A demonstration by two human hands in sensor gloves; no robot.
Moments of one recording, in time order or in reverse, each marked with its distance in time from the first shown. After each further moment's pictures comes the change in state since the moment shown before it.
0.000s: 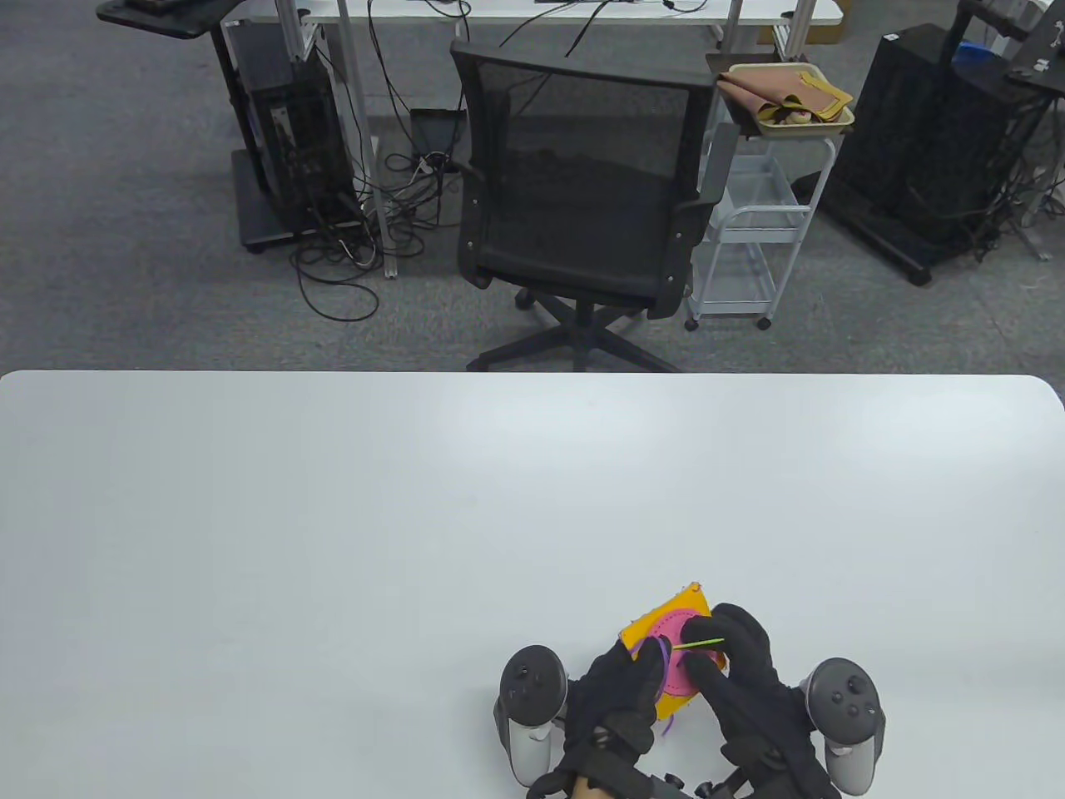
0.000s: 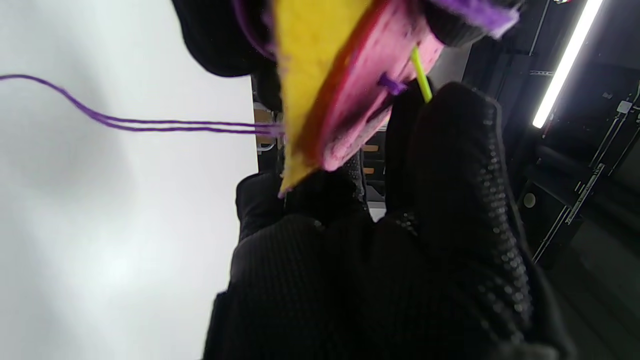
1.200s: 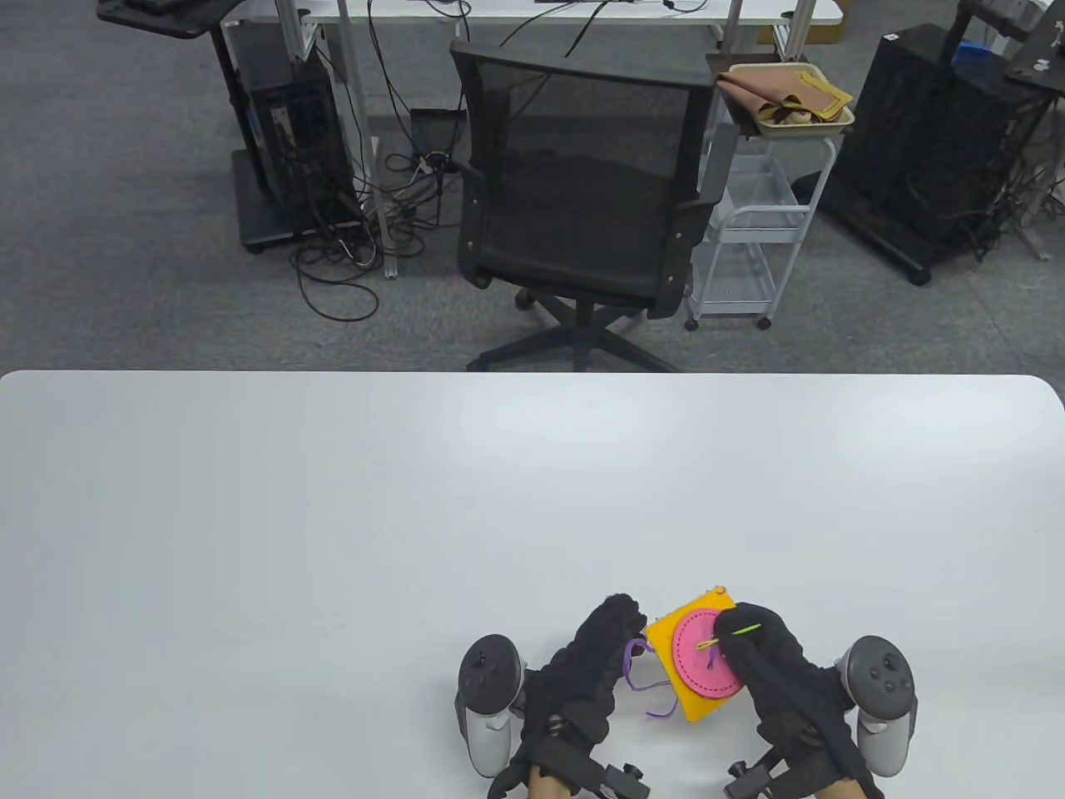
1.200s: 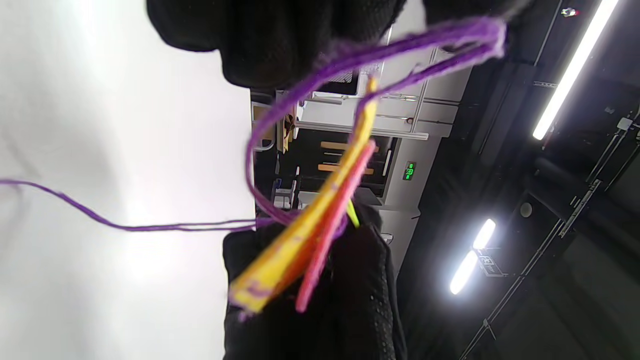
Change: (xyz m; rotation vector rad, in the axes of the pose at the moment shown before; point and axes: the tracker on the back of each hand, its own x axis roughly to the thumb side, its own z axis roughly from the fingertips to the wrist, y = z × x) left_hand 0.010 0.035 0.005 -0.009 0.015 0.055; right_hand -0.003 -0.029 -0.010 0.023 0.034 -0.024
